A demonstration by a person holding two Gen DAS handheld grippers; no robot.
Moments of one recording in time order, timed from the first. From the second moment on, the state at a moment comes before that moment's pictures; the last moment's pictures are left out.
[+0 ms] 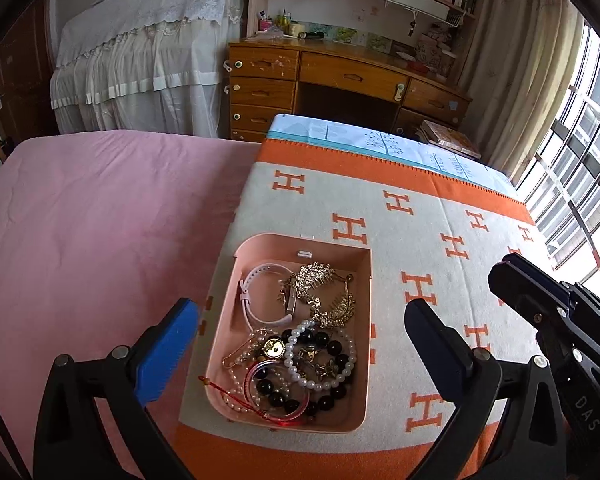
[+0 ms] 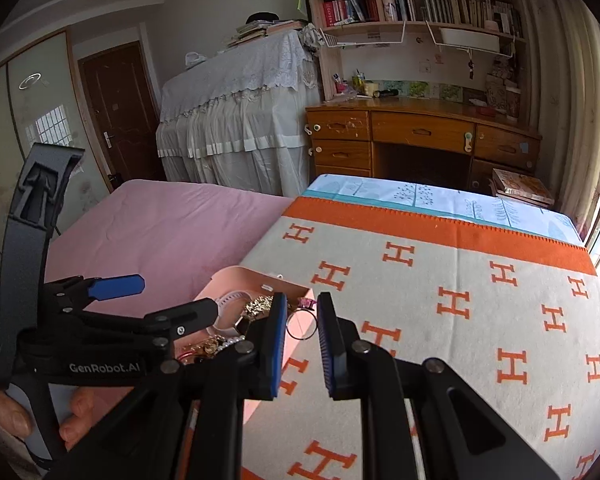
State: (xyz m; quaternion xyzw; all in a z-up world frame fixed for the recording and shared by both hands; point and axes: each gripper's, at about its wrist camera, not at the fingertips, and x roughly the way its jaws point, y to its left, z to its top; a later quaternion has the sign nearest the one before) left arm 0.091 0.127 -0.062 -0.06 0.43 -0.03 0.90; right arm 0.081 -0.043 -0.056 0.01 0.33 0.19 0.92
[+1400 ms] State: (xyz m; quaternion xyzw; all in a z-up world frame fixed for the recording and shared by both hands) left arm 0.074 0.157 -0.083 -0.05 0.46 0.04 0.88; right arm 0.081 0.002 -0.094 -0.01 0.41 0.25 0.88
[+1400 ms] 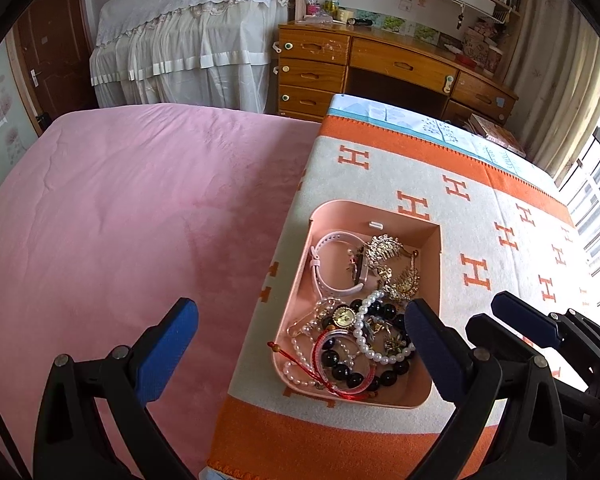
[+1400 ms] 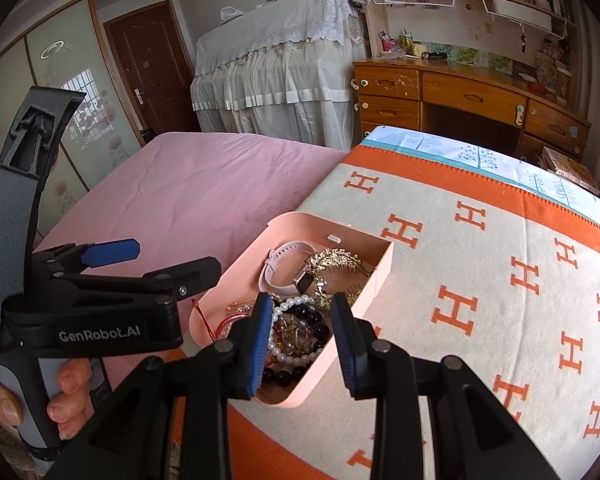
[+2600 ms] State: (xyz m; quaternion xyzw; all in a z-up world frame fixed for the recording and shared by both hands) left arm 0.044 -0.017 -0.006 0.01 0.36 -0.08 0.93; right arm 0.012 -0.165 -0.015 0.06 0.28 0.05 0.96
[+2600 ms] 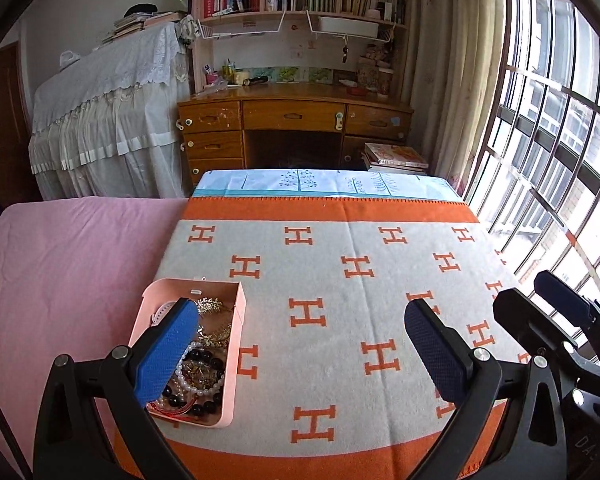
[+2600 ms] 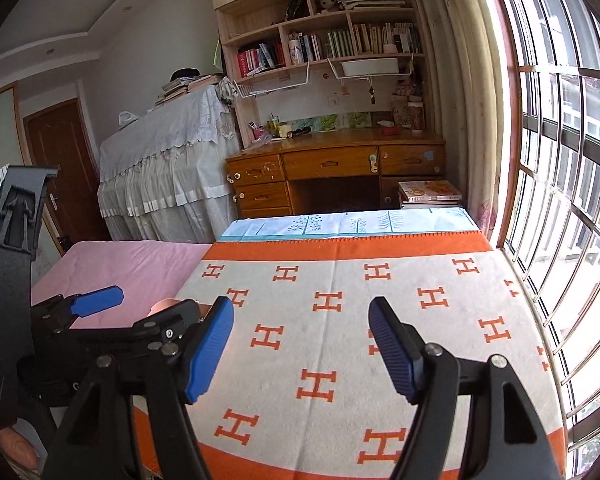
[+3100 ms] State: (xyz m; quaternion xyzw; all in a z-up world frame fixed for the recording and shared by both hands) left arm 0.047 -0.021 -0.007 0.00 0.36 -0.07 0.93; right arm 0.014 -0.174 -0.015 0.07 0.28 0.06 0.96
